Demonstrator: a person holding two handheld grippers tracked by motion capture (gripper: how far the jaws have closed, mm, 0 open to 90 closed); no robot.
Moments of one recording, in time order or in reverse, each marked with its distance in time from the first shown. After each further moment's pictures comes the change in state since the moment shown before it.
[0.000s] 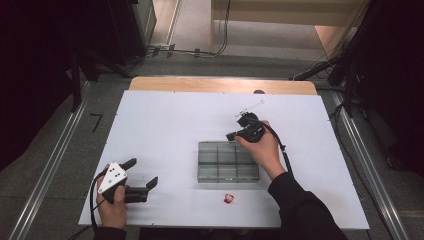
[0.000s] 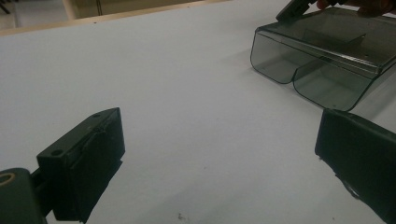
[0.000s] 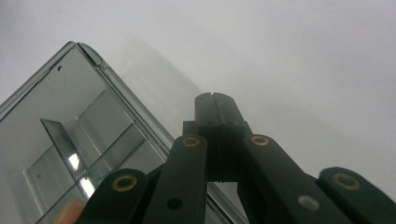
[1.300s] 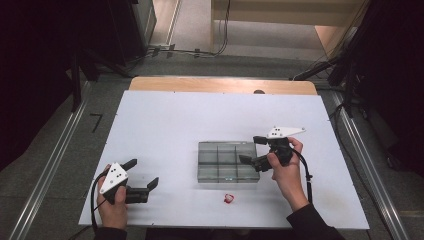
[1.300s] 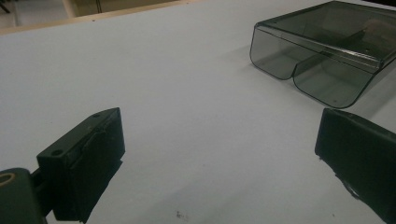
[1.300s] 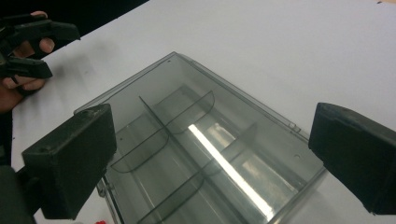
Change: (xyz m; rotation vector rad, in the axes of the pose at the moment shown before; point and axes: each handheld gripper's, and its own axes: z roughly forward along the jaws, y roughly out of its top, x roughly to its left) left arm -0.002 0.000 0.001 0.016 0.006 0.016; right arm 0.026 -0.085 -0.068 -0.367 0.070 -0.100
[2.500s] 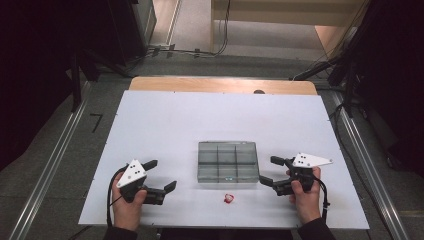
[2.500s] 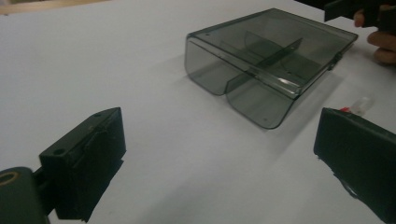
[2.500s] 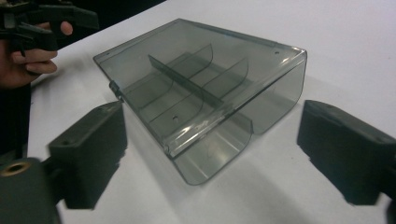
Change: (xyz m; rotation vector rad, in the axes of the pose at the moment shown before) left arm -0.038 0.029 0.025 0.060 -0.192 -0.031; right arm -0.005 -0.079 -0.044 -0.114 0.016 0.000
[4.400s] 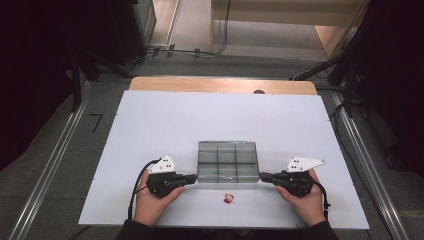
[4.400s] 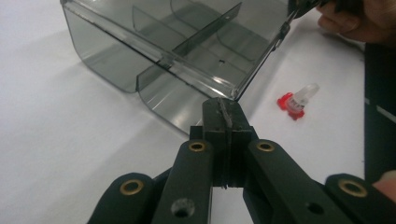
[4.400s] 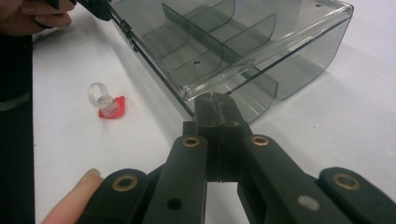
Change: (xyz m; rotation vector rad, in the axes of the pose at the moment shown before) left arm -0.015 0.014 0.052 0.169 -0.236 -0.001; right arm 0.008 -0.001 0.002 0.169 0.029 -0.084
